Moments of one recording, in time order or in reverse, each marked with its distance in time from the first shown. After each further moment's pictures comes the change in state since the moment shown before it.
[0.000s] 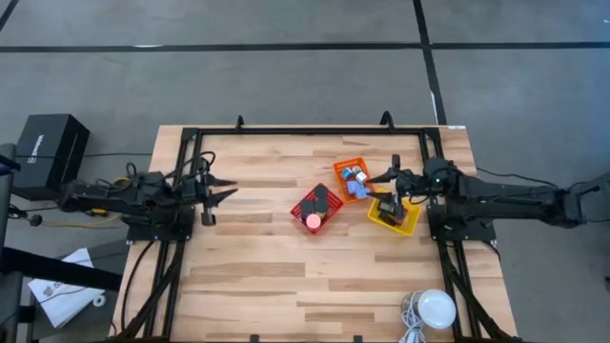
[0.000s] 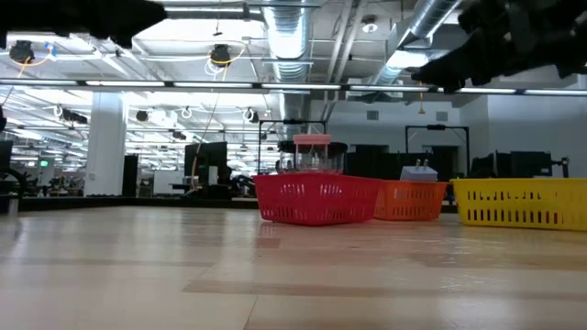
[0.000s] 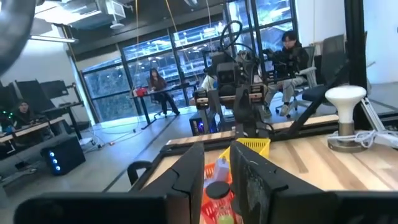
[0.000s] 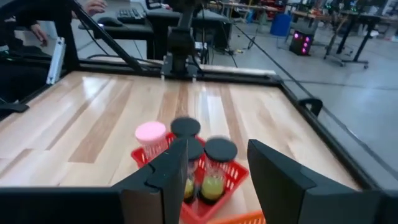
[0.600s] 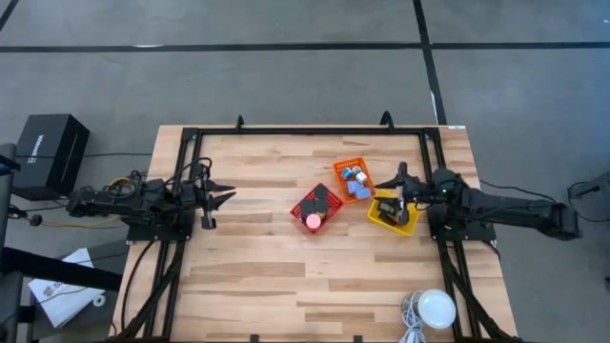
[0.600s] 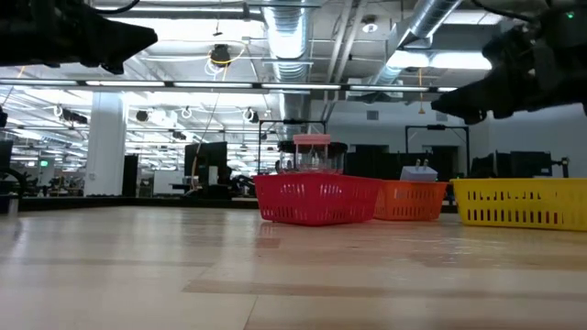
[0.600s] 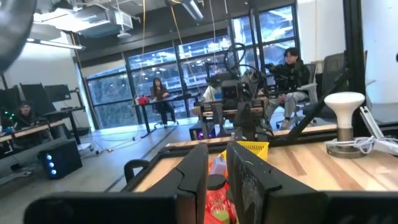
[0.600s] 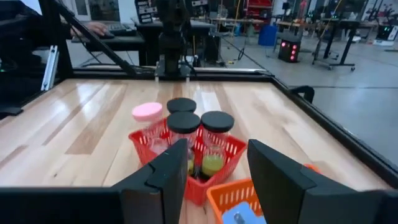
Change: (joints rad) left arm 0.000 -0.197 -0.203 0.075 -0.002 -0.030; right arm -0.054 -0.219 -0.263 0.122 -0.012 0.076
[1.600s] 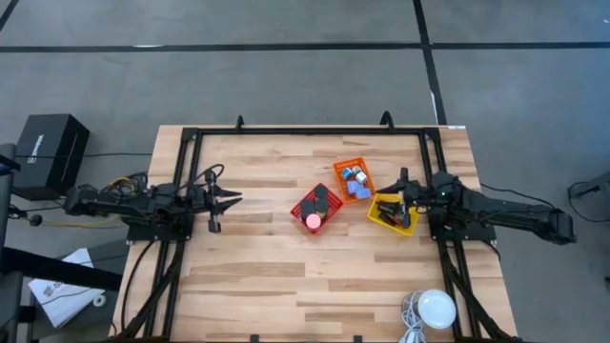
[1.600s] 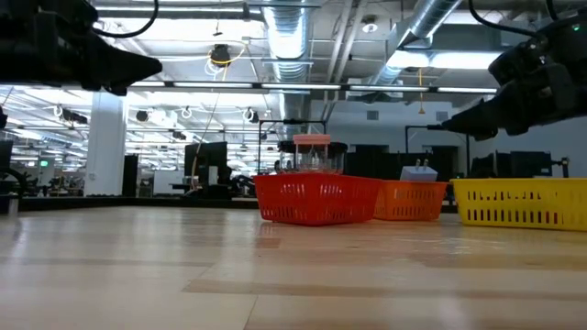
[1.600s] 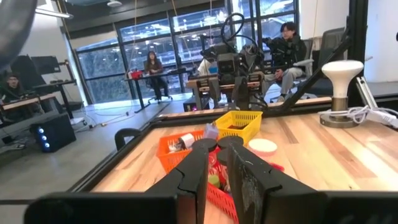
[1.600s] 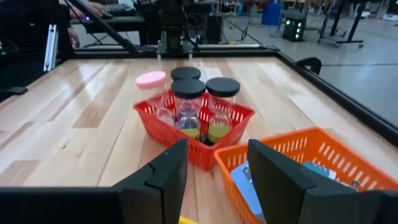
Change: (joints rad) left arm 0.000 0.064 -0.062 0.007 -0.005 -0.053; right arm 0.001 -0.133 -0.061 -0.162 0.000 0.018
